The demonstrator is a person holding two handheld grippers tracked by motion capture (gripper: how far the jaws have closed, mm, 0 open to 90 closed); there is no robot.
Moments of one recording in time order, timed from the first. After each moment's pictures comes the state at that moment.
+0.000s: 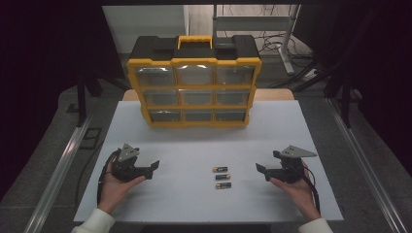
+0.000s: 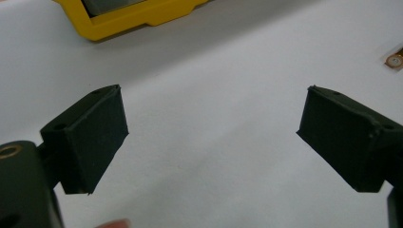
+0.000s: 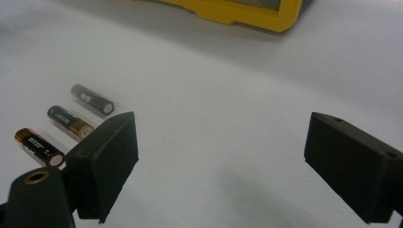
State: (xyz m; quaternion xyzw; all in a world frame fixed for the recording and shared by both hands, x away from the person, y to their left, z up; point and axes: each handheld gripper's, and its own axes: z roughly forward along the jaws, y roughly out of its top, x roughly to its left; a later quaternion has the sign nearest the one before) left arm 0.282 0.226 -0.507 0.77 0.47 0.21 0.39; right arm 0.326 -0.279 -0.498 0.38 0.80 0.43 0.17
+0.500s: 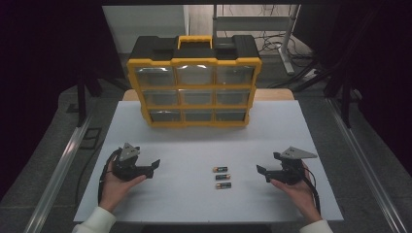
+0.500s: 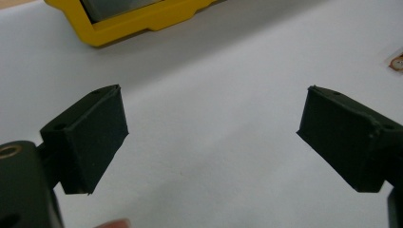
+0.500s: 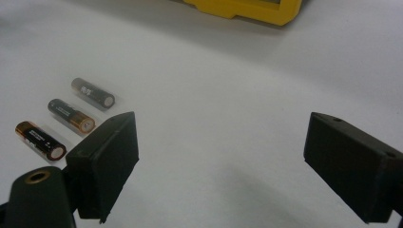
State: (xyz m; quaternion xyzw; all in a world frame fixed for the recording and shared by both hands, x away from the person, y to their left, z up) left arm 0.284 0.223 -0.507 0.77 0.46 0.22 0.39; right arm 0.322 -0.280 -0.500 0.38 0.80 0.43 0.17
